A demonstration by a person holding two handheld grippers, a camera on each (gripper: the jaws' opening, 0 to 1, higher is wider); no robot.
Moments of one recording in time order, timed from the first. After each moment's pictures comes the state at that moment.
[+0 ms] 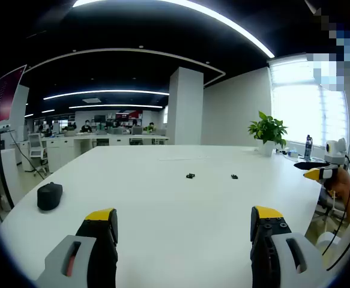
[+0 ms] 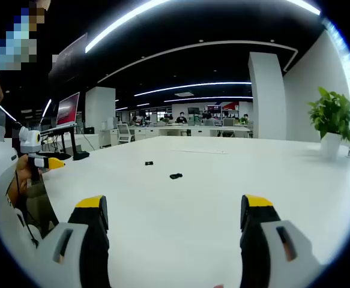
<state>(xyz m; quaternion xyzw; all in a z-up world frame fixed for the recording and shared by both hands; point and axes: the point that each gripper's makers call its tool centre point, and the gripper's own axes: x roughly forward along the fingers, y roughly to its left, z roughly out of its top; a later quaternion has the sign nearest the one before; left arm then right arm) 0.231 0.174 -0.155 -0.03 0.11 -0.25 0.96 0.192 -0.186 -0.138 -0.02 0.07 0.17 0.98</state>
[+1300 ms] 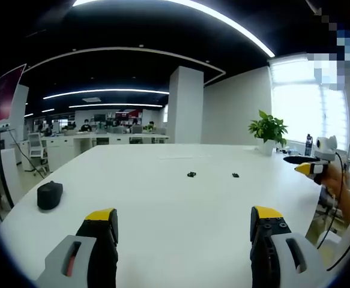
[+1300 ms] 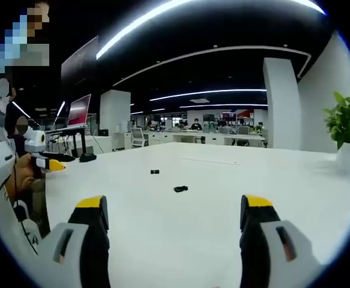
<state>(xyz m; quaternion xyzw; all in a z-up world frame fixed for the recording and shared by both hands) 0.234 0.177 -0.159 -0.03 0.12 -0.25 0.96 0.235 -0.176 -0.131 -0.03 0.04 0.23 0.97</state>
